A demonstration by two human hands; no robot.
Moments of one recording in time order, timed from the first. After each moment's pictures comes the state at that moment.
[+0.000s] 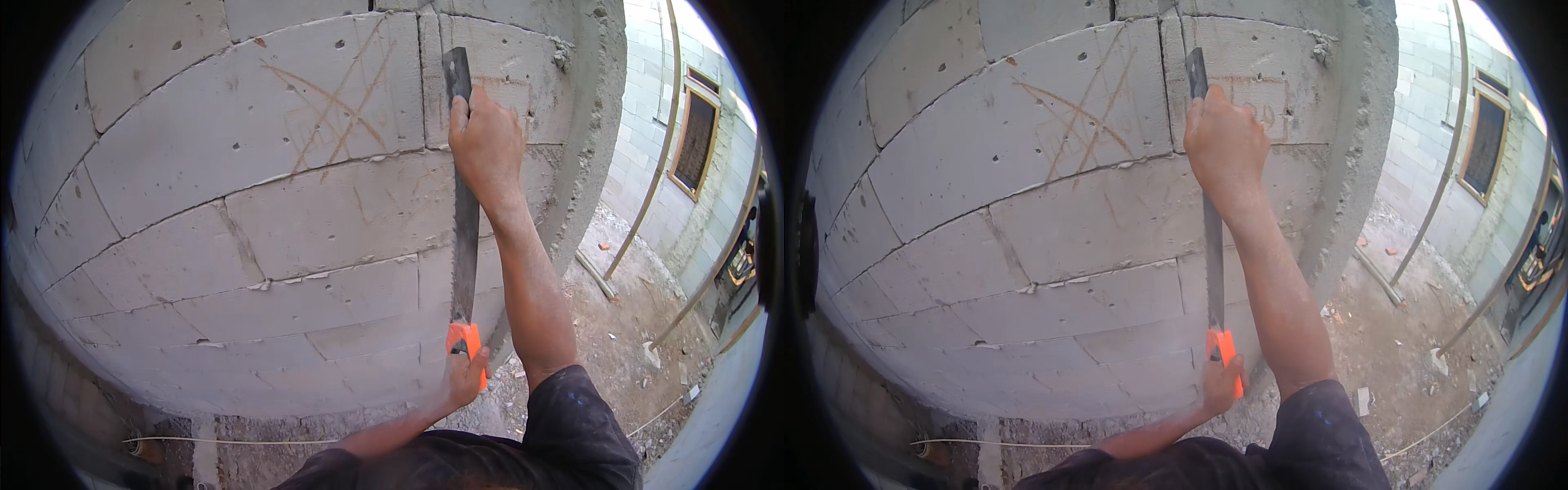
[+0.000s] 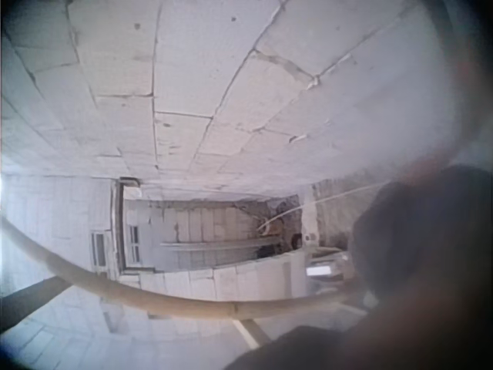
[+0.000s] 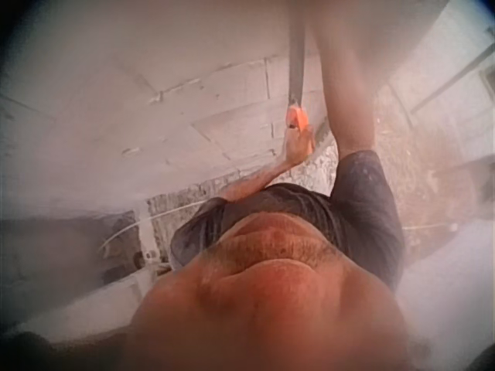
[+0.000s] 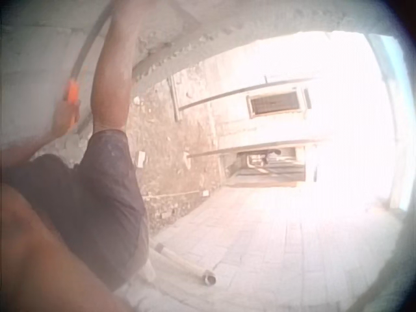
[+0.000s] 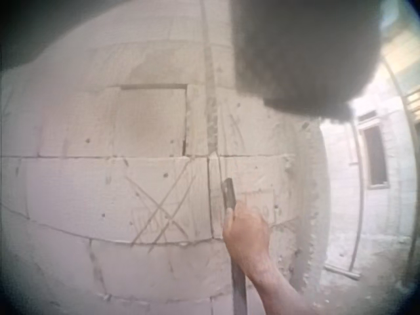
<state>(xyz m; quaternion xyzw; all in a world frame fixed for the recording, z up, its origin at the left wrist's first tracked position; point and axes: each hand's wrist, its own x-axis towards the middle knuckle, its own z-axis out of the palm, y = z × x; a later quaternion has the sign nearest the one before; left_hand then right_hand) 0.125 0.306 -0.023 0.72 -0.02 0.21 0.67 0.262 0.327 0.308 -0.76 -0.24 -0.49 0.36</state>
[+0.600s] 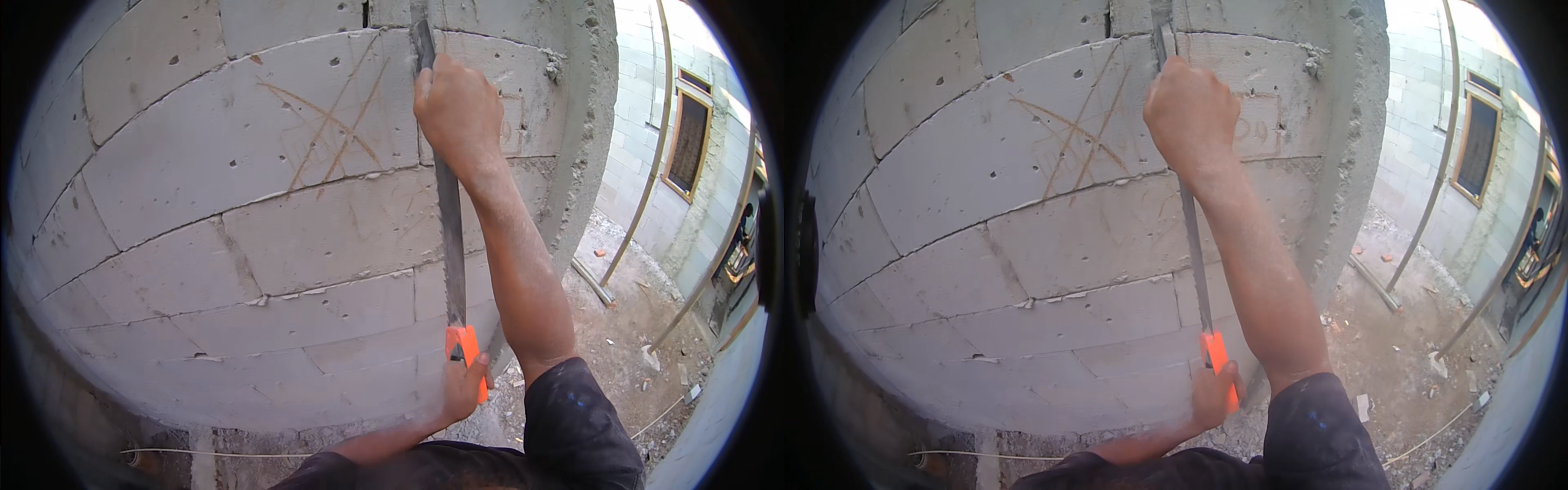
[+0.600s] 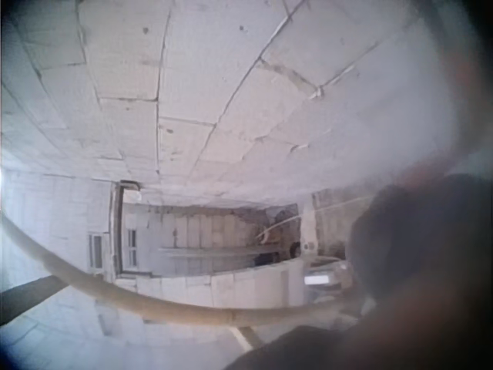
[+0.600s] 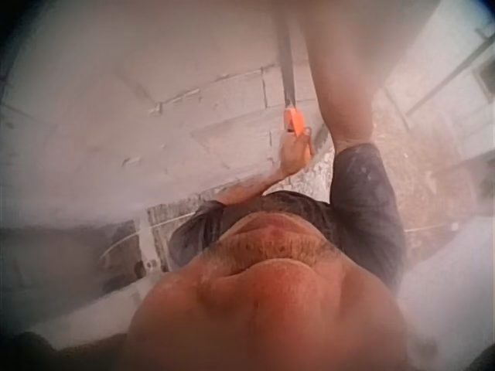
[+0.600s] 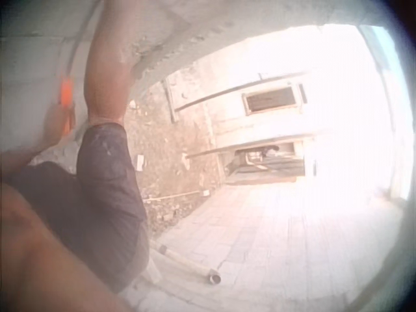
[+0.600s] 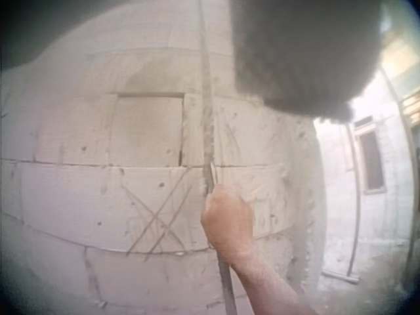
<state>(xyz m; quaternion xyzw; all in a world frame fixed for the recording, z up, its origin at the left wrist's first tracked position) 0.102 0.319 0.052 0.76 0.00 0.15 0.63 0.251 0.347 0.360 -0.72 -0.29 -0.51 0.38</state>
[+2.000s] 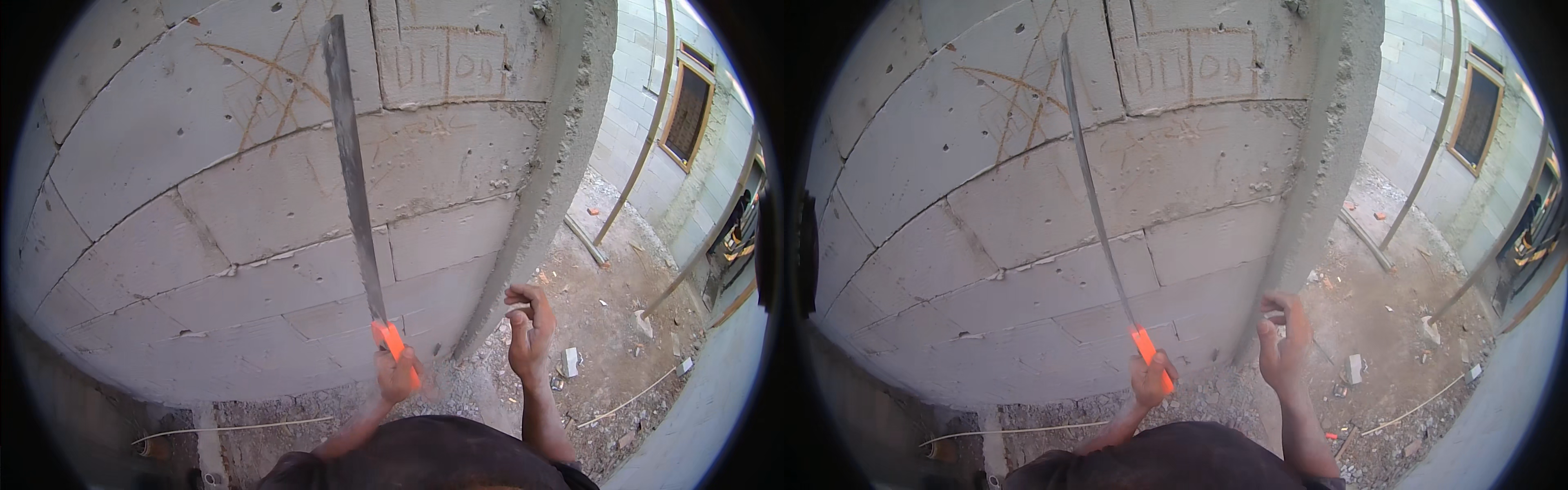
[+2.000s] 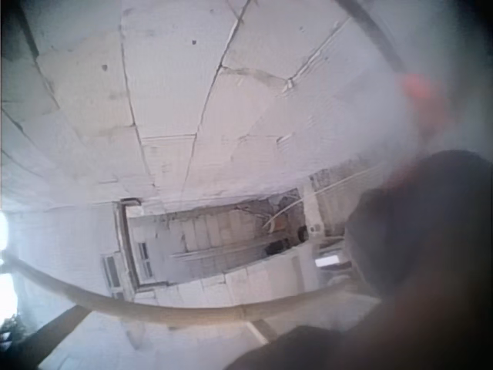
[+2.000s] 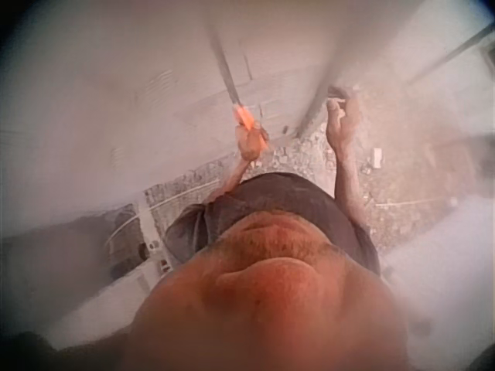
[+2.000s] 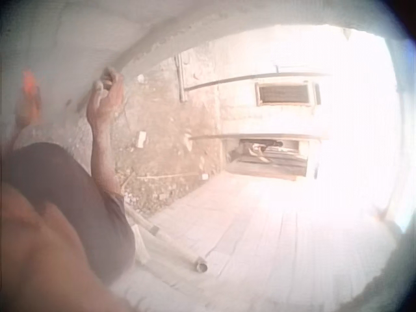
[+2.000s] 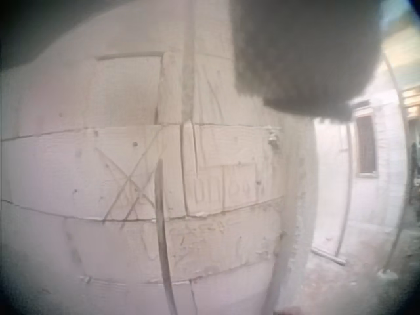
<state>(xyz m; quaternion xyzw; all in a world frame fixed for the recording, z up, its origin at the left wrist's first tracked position) 0.071 0.363 -0.027 0.69 -0.04 0.21 0.69 0.180 0.159 0.069 -0.73 -0.29 -0.22 0.58</state>
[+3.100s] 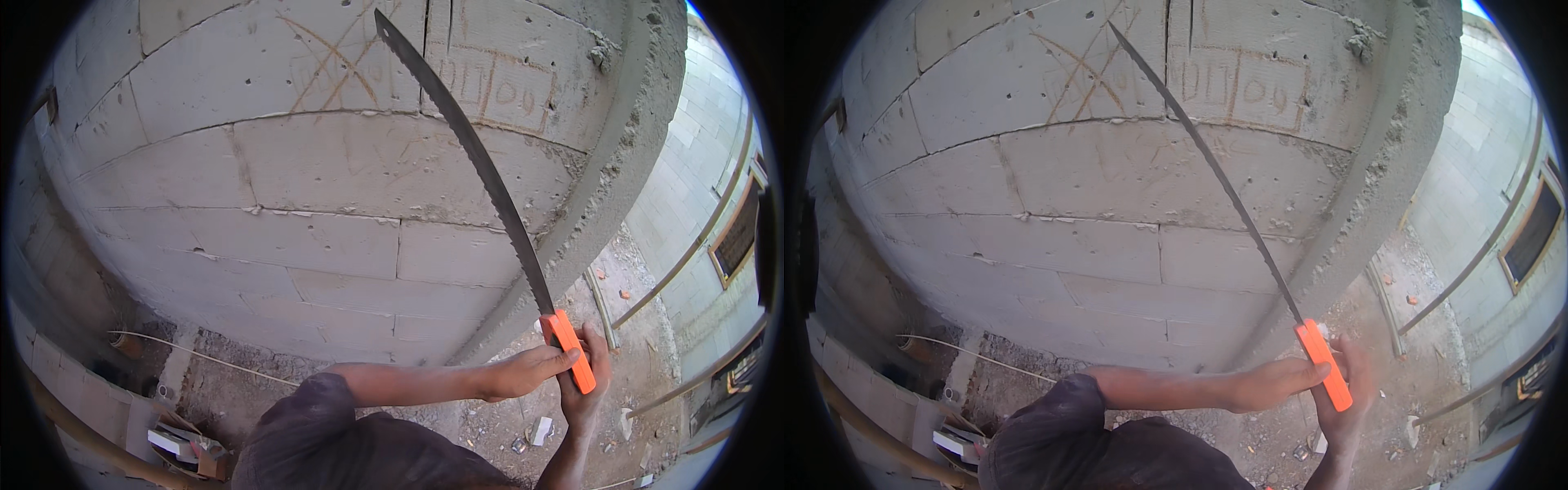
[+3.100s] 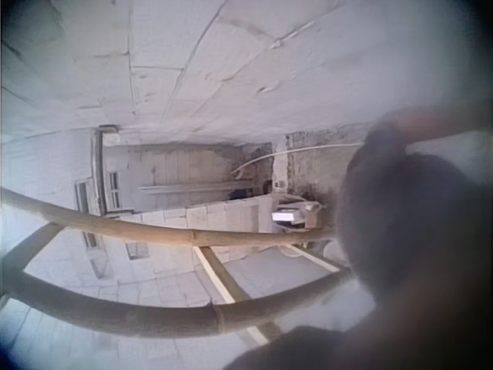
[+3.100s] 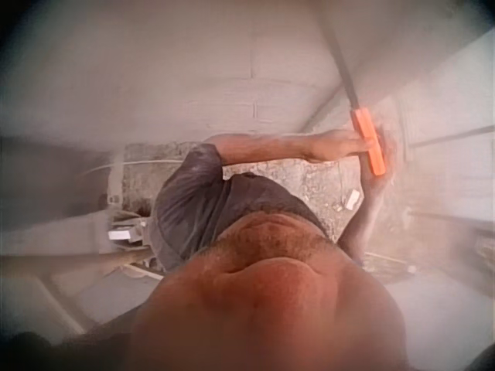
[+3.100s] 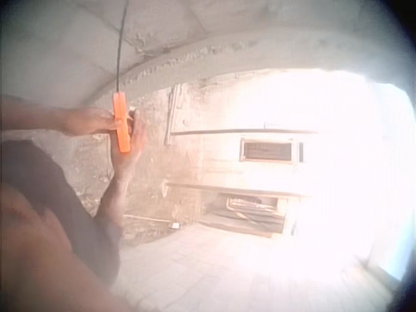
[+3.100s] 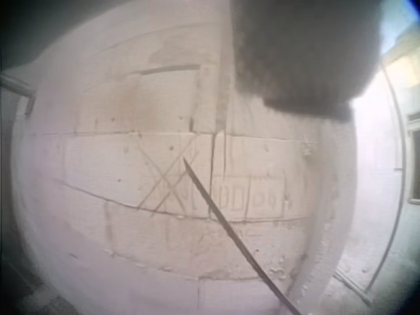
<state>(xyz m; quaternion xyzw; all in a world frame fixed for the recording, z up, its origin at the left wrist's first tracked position) 0.208 0.165 0.095 0.53 -0.20 -0.11 0.81 0.244 0.012 0.114 -0.77 -0.39 -0.21 0.46</state>
